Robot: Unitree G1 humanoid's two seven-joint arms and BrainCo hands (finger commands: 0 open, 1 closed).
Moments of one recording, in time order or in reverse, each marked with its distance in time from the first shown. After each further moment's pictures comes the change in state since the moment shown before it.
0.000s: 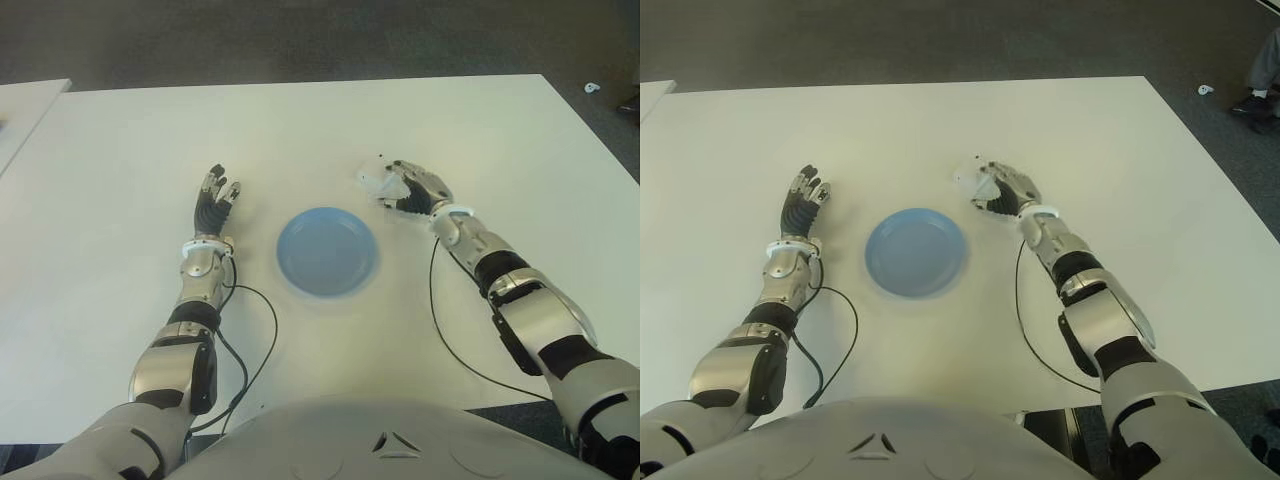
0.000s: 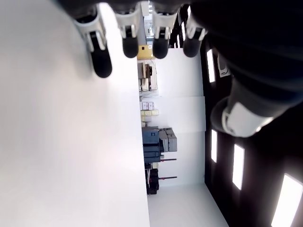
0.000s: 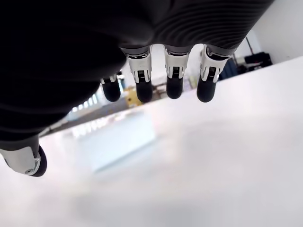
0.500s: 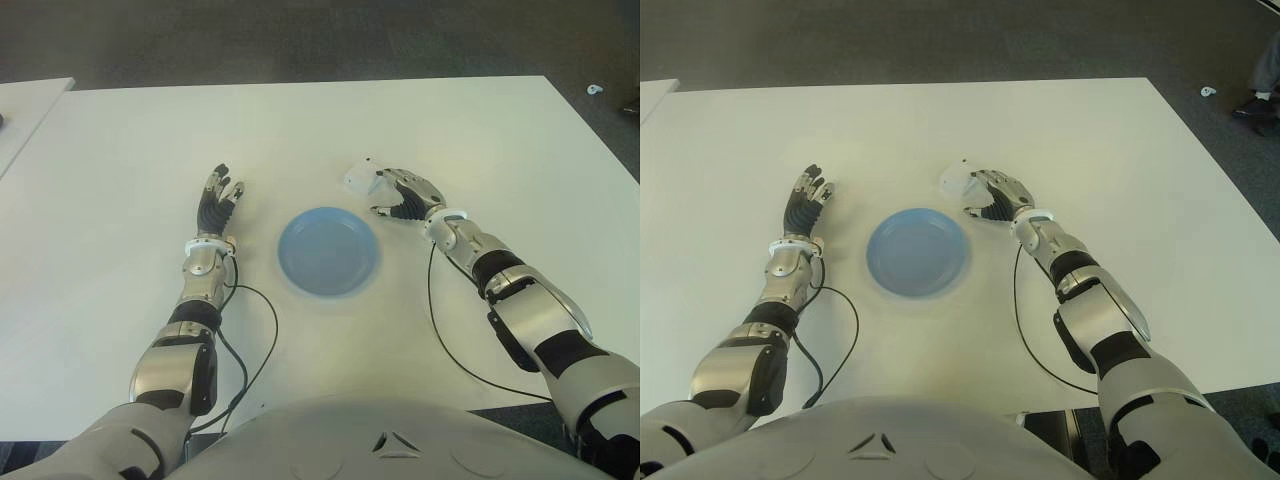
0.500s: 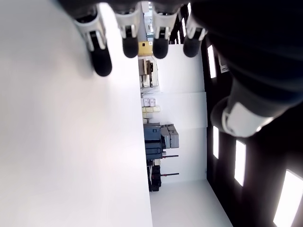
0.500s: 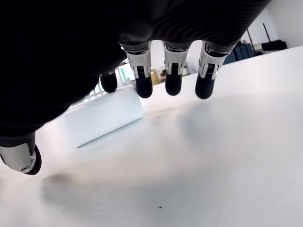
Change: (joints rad) left arm 0.002 -0.001 -0.013 -0.019 0.006 0.021 0.000; right arm -0.026 0.010 0.053 0.080 -0.003 -0.070 -0.006
